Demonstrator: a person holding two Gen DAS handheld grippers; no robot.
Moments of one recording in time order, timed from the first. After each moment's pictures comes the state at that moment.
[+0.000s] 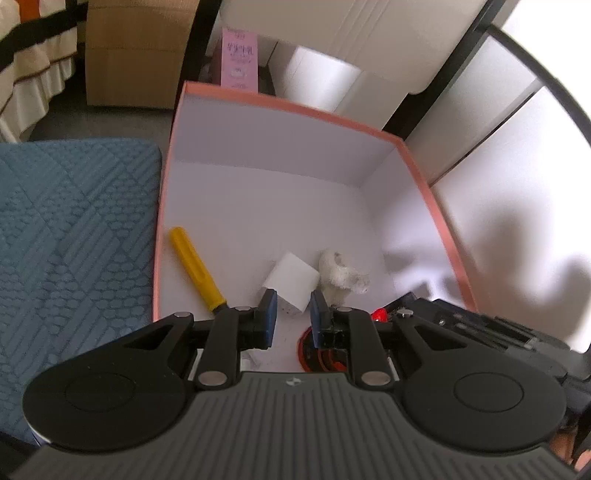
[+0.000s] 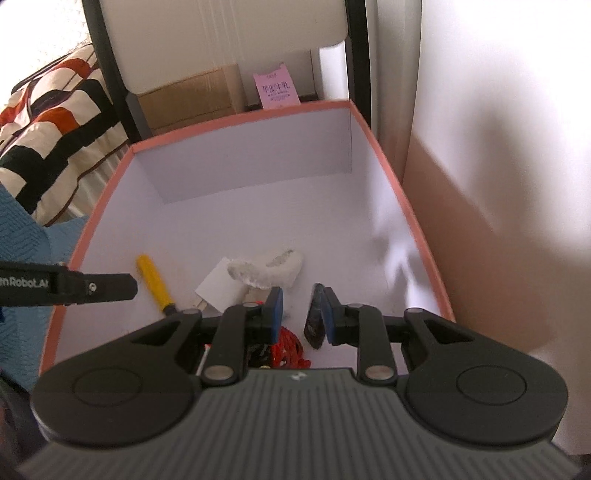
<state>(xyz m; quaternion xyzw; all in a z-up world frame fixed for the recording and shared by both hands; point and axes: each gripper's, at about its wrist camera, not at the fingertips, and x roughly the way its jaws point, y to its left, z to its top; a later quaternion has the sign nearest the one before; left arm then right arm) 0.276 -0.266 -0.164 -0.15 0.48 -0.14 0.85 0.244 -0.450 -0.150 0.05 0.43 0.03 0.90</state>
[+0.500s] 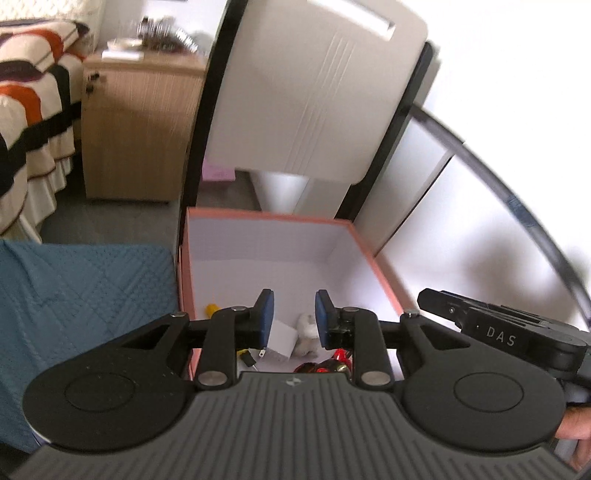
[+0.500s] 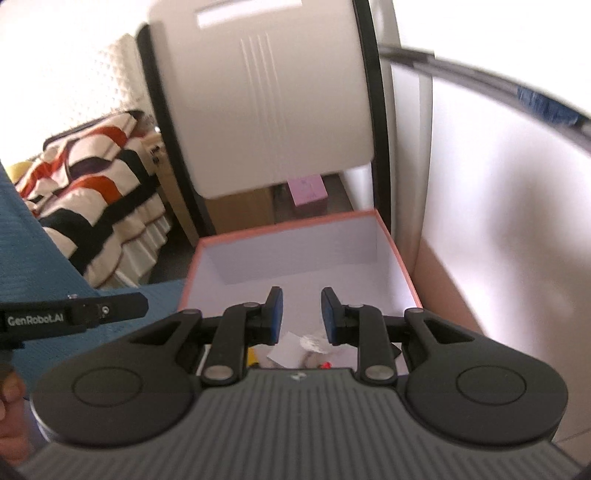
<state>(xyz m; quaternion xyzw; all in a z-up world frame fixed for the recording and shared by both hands) 0.202 -0.223 -0.042 -0.12 0.36 -0.17 0.91 0.189 -0.421 -0.032 0.07 0.33 0.05 0.94</state>
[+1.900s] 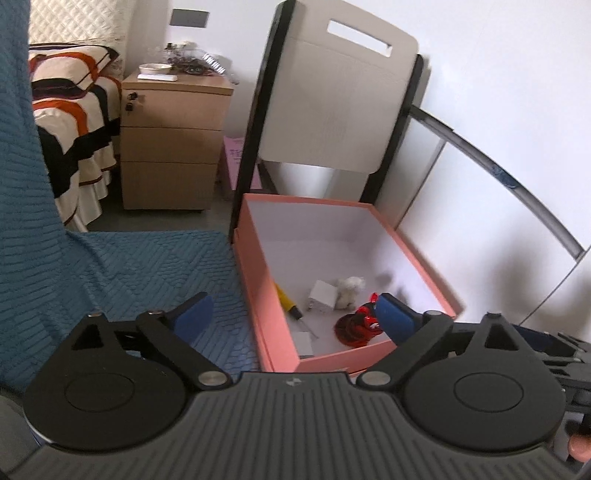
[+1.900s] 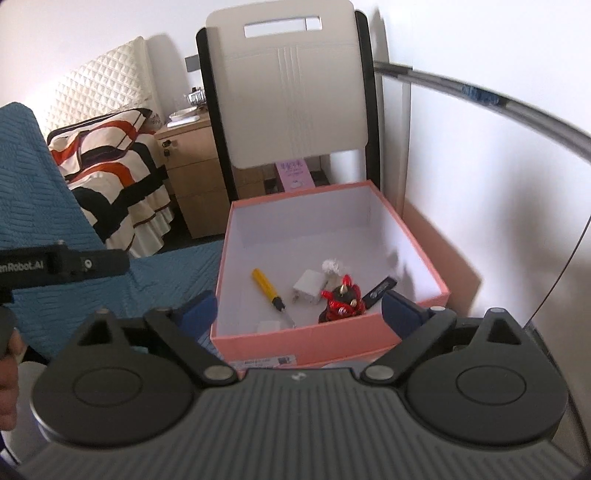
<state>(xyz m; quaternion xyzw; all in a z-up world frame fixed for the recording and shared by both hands) 0.067 -0.148 -0.046 -0.09 0.34 -0.14 0.93 0.053 -0.361 -0.046 0.06 0.31 0.01 0.95</state>
